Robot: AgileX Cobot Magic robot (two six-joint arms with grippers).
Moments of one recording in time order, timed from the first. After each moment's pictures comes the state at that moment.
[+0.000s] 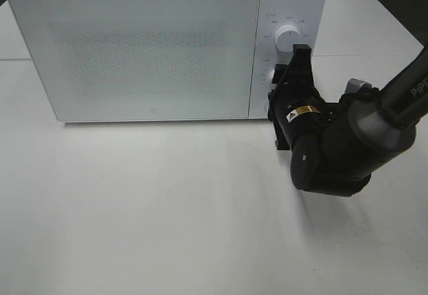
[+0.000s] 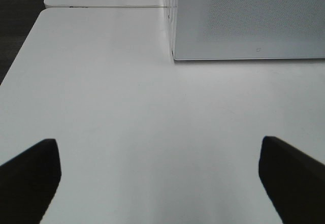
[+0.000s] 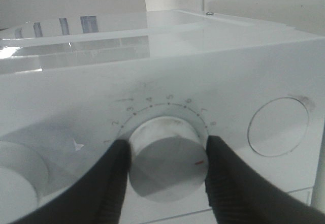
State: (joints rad) left arm 0.03 0.00 -0.52 -0.09 1.07 0.09; right arm 0.61 2.12 -0.79 0.66 -1.21 1.42
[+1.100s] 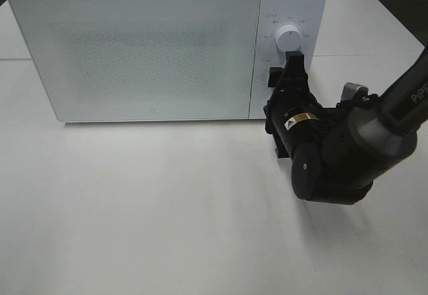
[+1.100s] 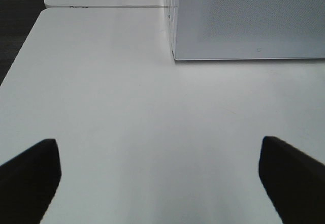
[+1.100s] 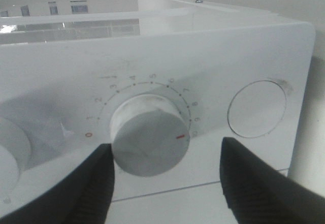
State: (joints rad) left arm 0.03 0.00 -0.52 -0.09 1.07 0.09; right arm 0.62 2.11 -0.75 0.64 -1.22 1.37
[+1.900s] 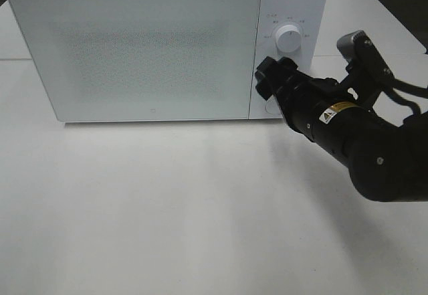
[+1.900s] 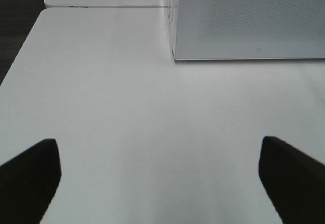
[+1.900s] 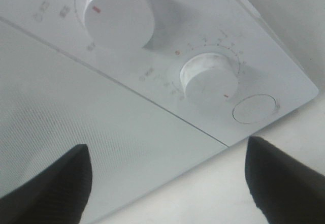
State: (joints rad) left arm 0.03 0.00 -0.52 -0.09 1.07 0.09; right arm 0.62 1.76 -0.56 0.52 -0.90 0.55
